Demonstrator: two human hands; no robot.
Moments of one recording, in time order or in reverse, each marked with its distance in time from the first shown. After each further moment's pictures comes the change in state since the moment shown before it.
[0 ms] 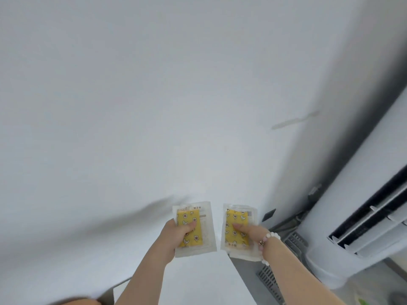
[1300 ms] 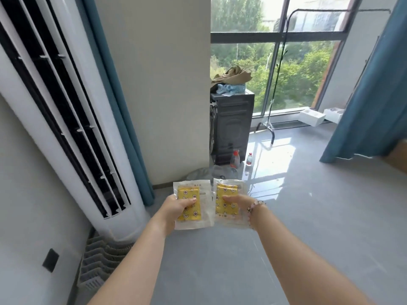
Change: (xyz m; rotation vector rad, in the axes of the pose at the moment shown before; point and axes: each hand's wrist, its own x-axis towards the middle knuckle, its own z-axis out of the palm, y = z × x) left_hand -0.341 -0.156 0.462 0.696 -1.221 0.068; right_hand -0.440 0.398 -0.281 0.939 0.930 0.003
